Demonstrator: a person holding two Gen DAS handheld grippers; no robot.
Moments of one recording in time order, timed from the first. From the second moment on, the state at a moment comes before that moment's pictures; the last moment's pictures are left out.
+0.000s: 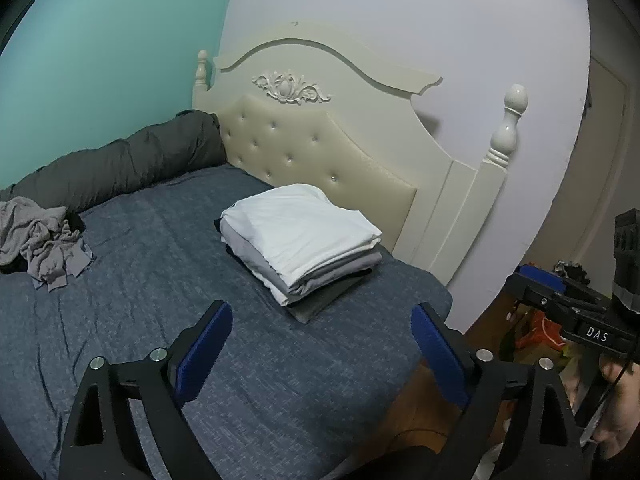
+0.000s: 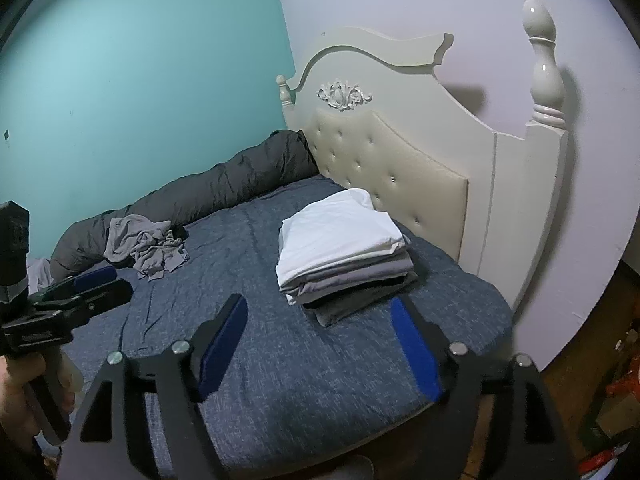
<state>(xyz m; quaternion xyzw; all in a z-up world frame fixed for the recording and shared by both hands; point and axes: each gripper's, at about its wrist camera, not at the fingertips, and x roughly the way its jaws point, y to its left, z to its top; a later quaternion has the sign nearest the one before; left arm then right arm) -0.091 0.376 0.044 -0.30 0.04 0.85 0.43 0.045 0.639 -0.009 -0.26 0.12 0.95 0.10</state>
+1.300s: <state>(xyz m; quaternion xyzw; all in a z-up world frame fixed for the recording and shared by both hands) -0.059 0.350 0.049 -0.27 0.06 0.87 0.41 0.077 0.613 -0.005 -0.24 0.11 0.96 0.12</state>
